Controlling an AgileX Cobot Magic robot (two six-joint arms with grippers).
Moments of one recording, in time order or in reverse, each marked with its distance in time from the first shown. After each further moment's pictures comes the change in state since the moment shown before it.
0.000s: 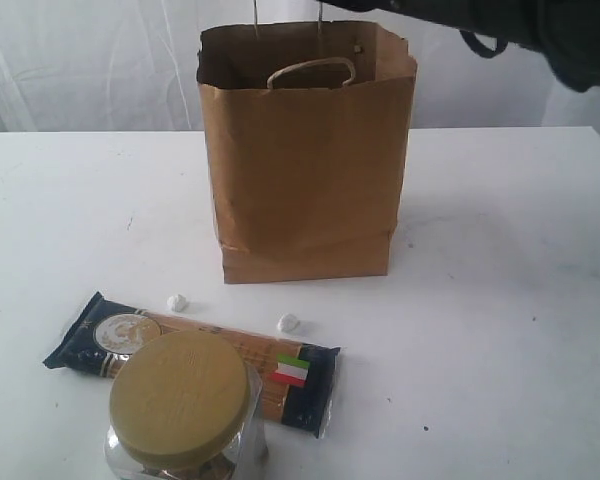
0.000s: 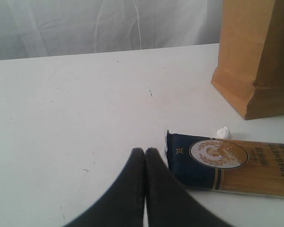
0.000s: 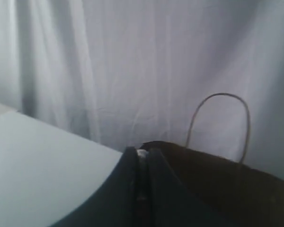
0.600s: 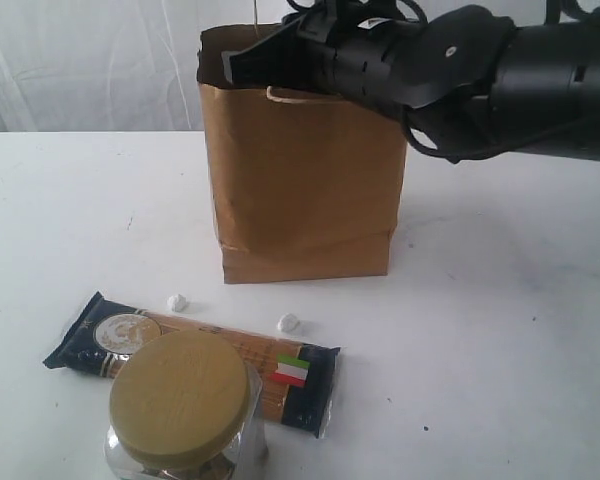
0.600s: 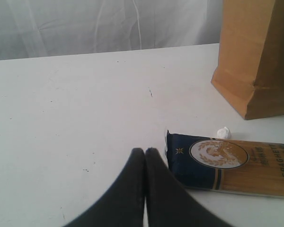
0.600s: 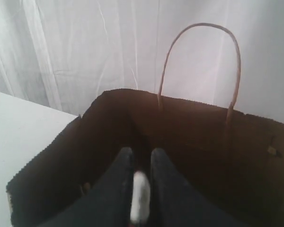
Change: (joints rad) left arm 0.000 0.000 0.000 0.000 0.000 0.000; right arm 0.000 0.210 0.000 0.000 -0.140 0.000
